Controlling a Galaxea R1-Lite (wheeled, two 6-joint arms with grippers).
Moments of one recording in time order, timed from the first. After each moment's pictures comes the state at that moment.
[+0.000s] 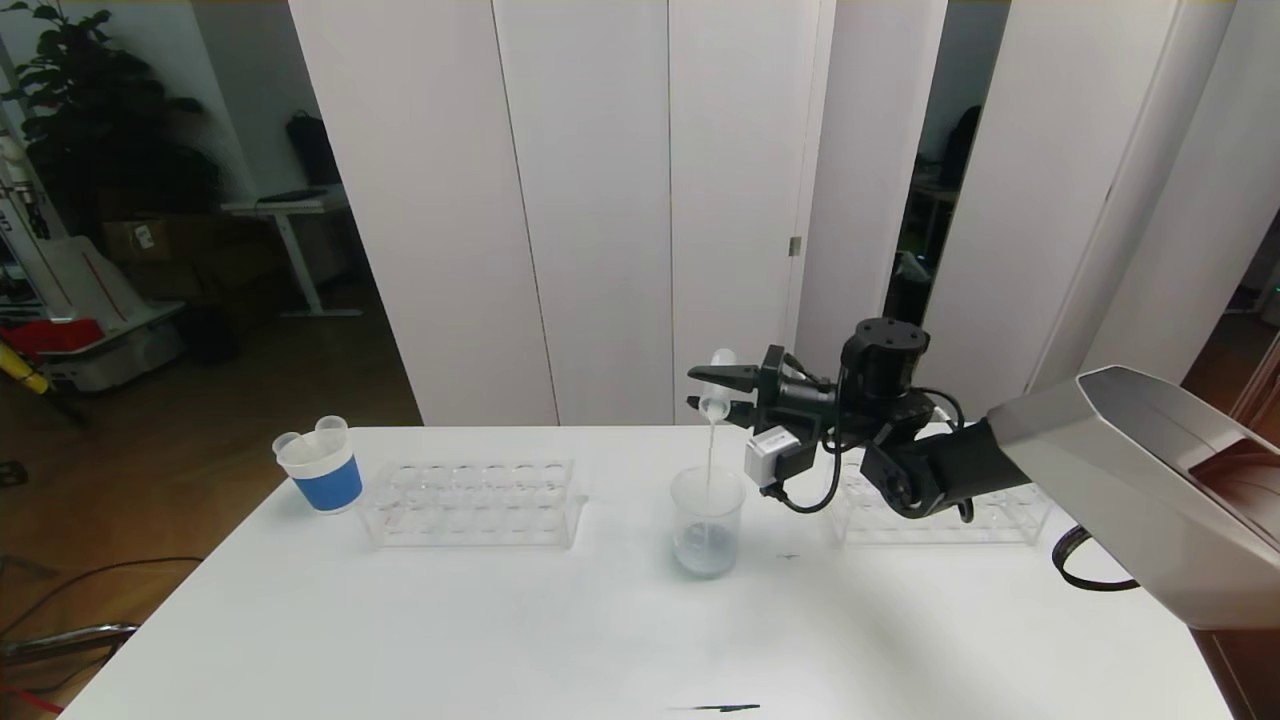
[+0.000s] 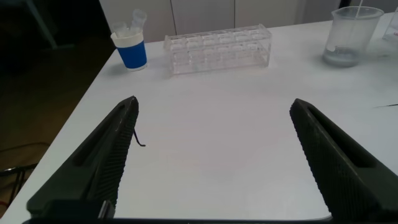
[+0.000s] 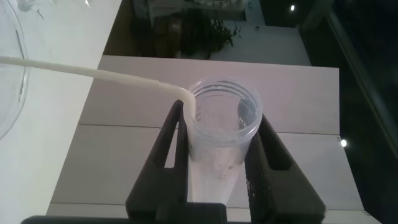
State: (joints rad) left arm 0.00 0.00 0.00 0.00 -0.04 0.09; right arm 0.37 2.47 -1.57 -0.97 0.85 -1.55
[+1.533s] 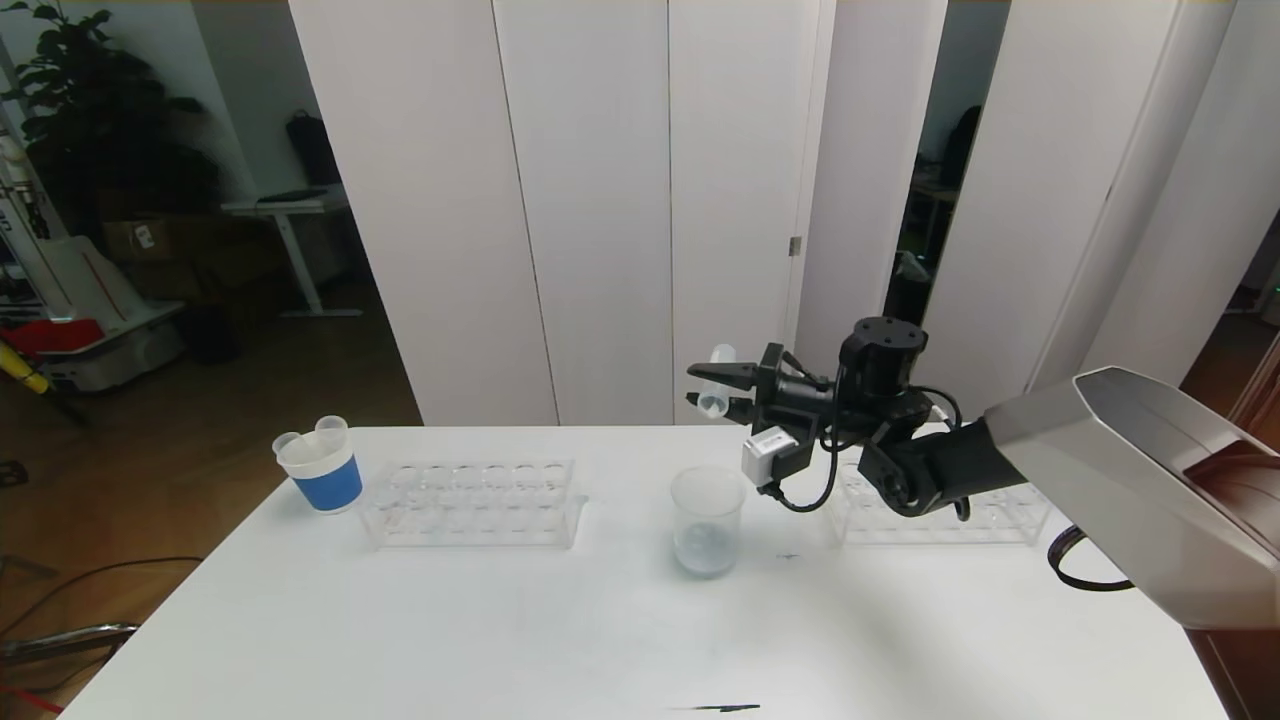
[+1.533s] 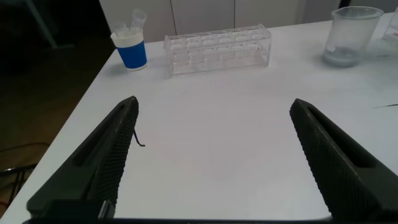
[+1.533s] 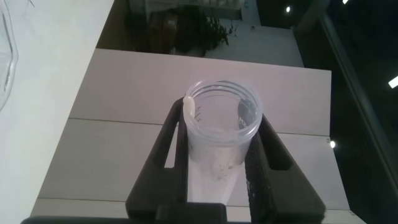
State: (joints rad) left arm 0.00 0.00 0.00 0.00 -0.04 0.09; right arm 0.37 2.48 -1.59 -0.97 0.84 -1.59
